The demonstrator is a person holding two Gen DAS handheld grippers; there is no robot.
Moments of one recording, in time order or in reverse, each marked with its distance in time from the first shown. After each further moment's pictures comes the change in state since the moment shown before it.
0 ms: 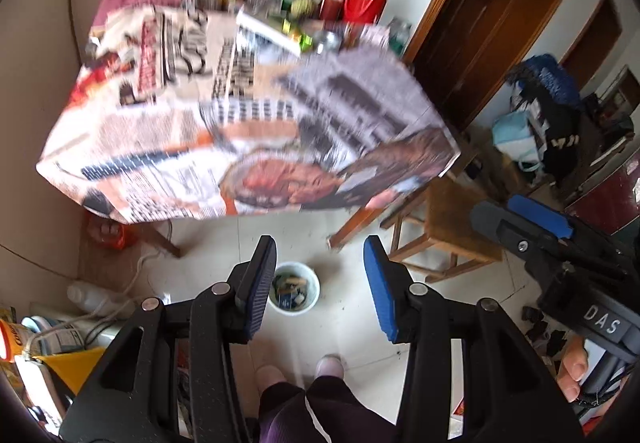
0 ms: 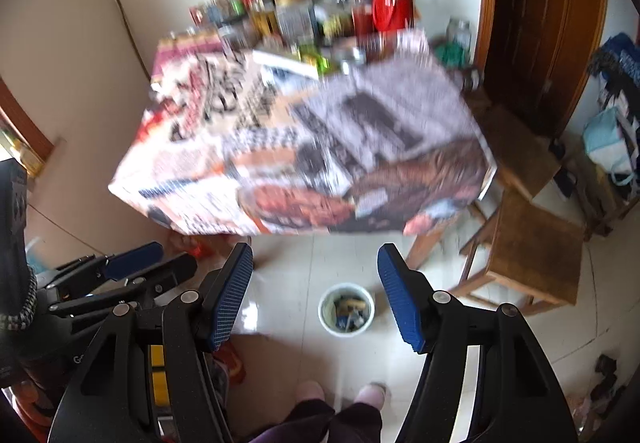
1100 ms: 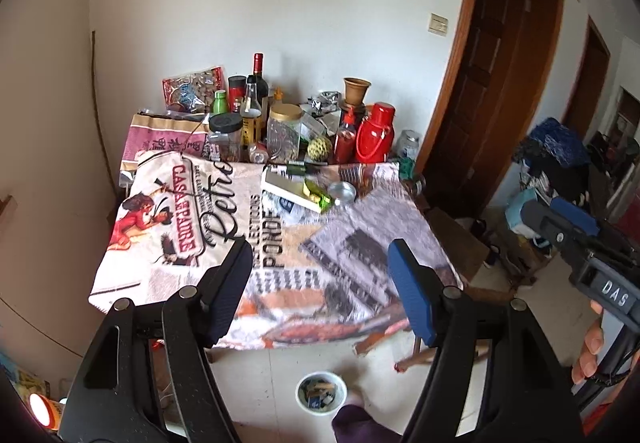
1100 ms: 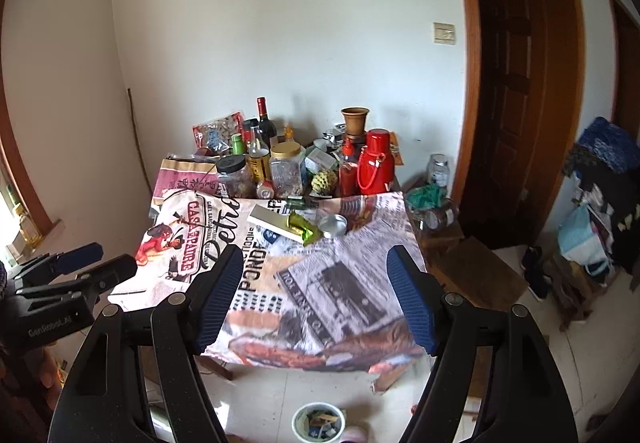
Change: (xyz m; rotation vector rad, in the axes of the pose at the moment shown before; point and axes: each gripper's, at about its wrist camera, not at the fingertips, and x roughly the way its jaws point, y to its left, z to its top) left arm -0.075 -0.006 0.133 0.047 -0.352 0.090; right arm -0.054 -0.003 0.118 -0.086 -0.373 -0.061
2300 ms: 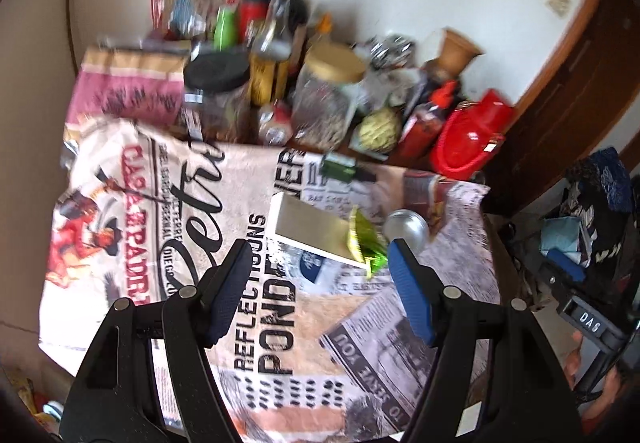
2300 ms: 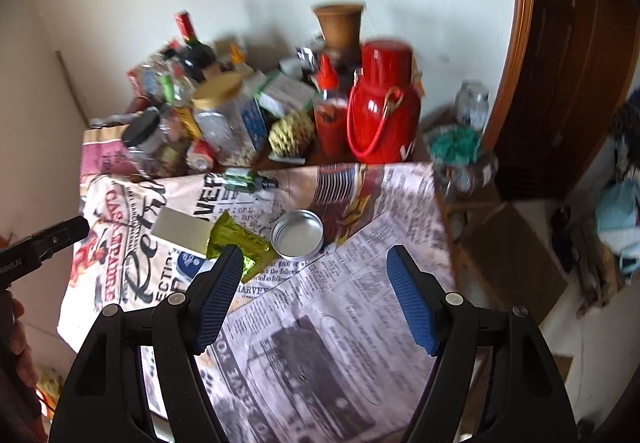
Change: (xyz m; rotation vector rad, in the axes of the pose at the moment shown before) left arm 0.304 0.088 0.112 -0.206 0.318 0.058; right arm 0.303 -0.076 0.053 0.114 0.401 0.017
